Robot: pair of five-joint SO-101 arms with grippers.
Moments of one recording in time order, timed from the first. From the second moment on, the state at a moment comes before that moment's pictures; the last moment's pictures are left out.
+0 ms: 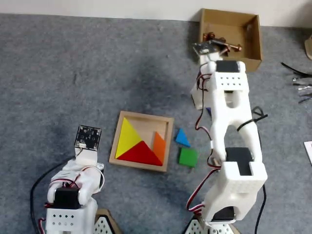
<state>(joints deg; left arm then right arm) -4.7 -104.1 96.0 75.4 -2.0 -6.7 15.5 -11.6 82.2 16.8</state>
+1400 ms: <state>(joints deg) -4.7 -104.1 96.0 75.4 -2.0 -4.5 59.2 -58.4 91.4 25.2</state>
